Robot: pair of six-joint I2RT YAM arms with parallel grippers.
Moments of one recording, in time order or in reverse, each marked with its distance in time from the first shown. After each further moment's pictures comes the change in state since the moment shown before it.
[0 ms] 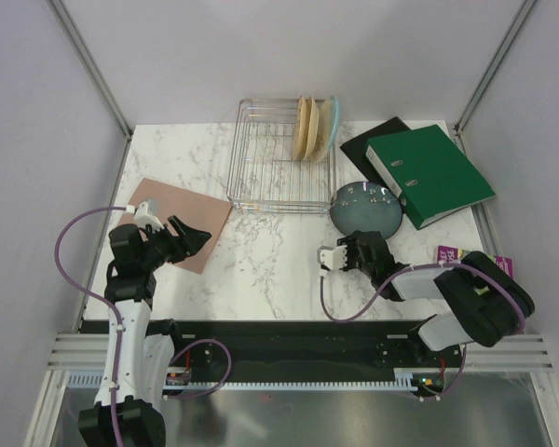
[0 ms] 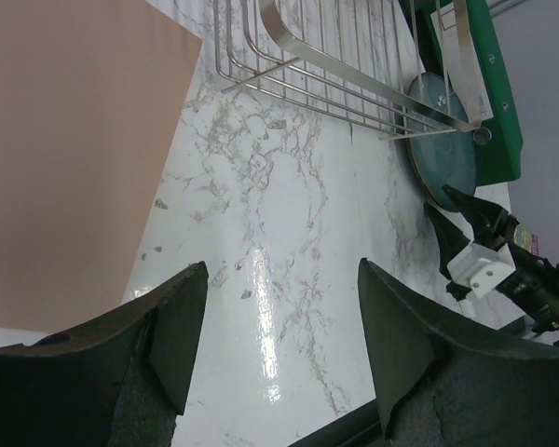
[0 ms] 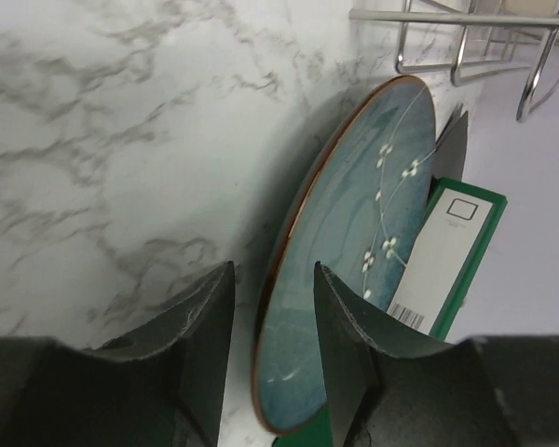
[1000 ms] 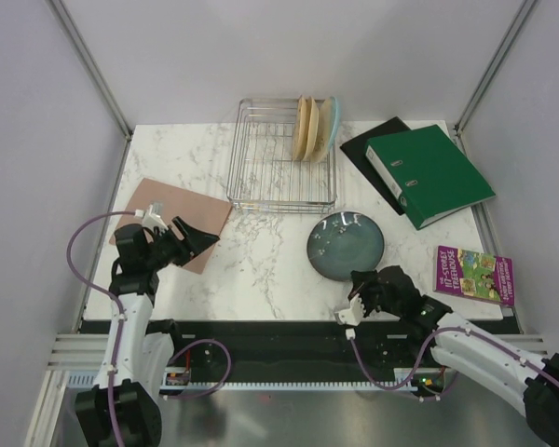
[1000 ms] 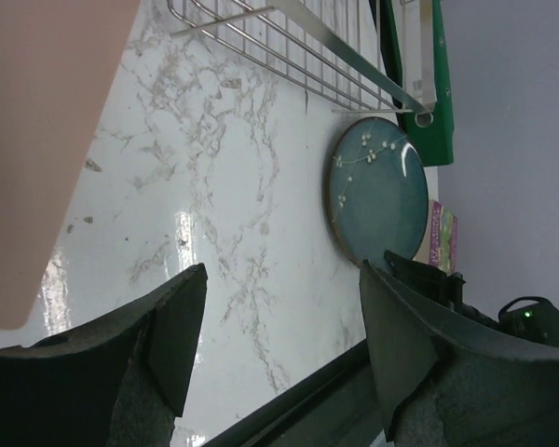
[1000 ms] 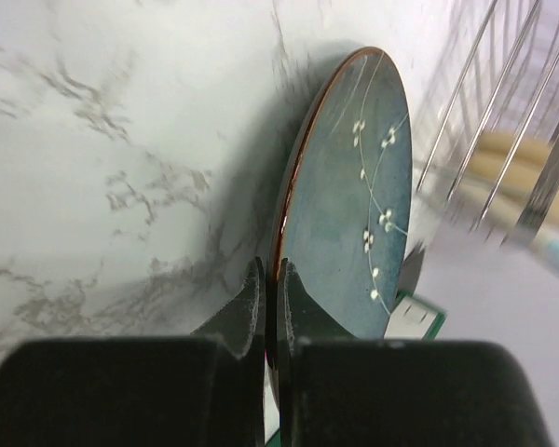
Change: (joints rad) left arm -0.003 0.072 -0.052 0.077 0.109 -0.156; right arm 0.137 -0.789 -0.213 -0.621 -0.233 -0.206
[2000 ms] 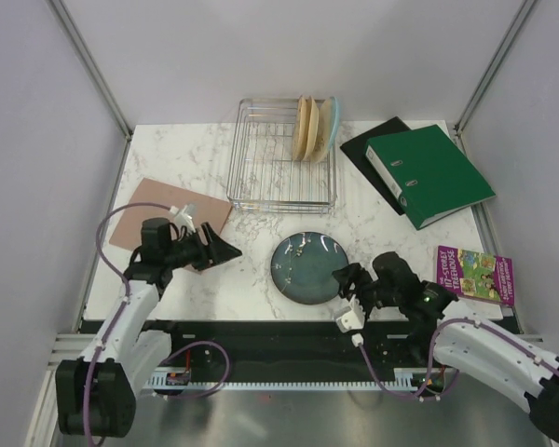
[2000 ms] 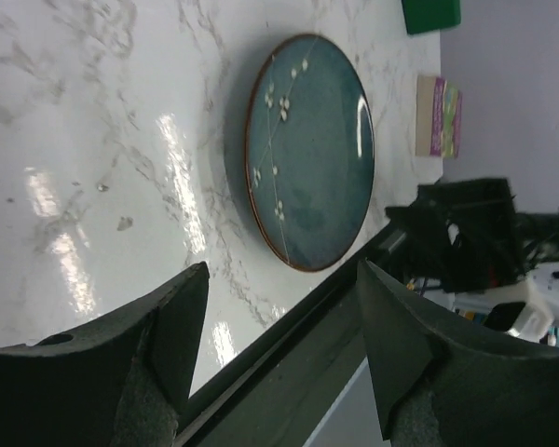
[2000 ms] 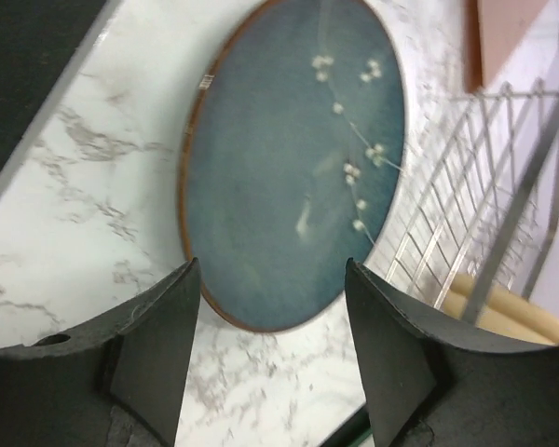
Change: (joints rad) left arm -0.191 0.131 0.018 0.002 0.051 0.034; right arm 0.034 0.089 0.213 -0.238 -0.336 -0.130
